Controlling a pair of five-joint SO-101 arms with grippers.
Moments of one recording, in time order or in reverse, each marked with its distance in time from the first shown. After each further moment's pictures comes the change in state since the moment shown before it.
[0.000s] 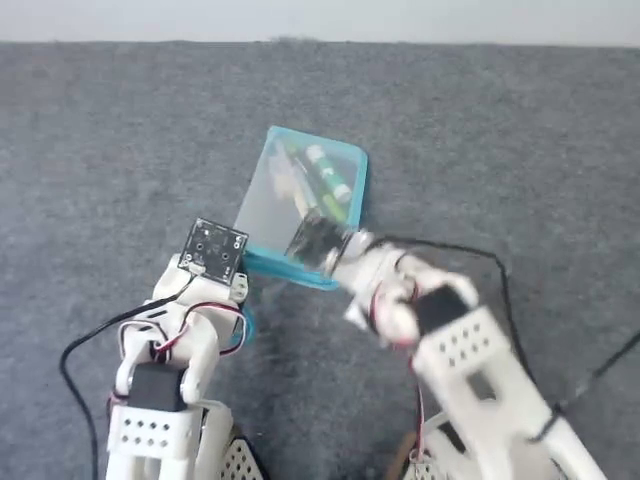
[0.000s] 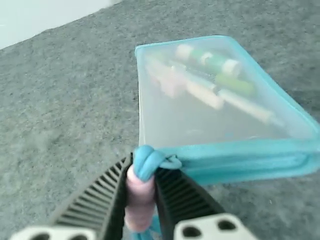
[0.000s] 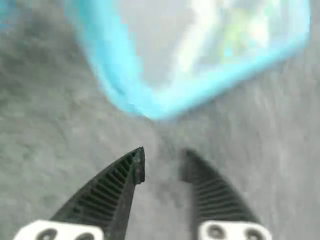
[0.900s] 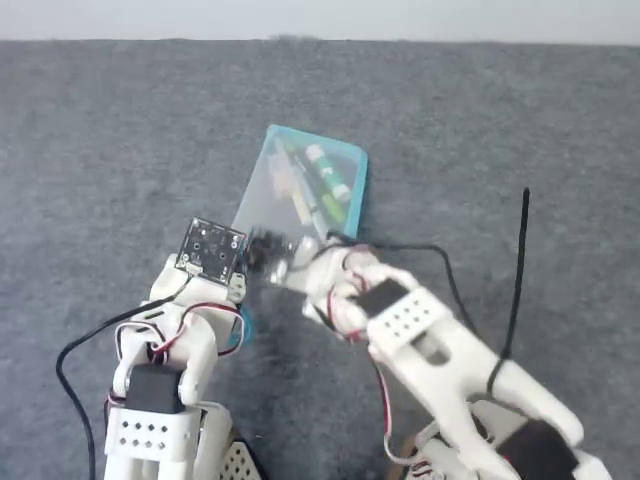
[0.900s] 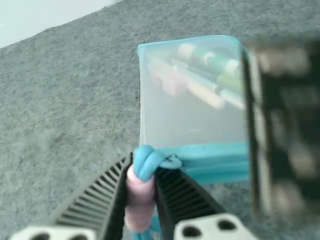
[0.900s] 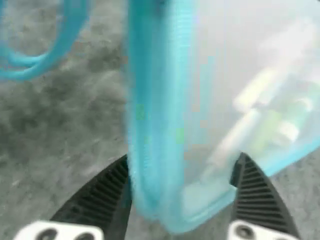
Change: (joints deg) left arm -0.3 0.0 0.0 0.0 -0.1; right arm -5.8 23.7 -2.5 -24.6 0.4
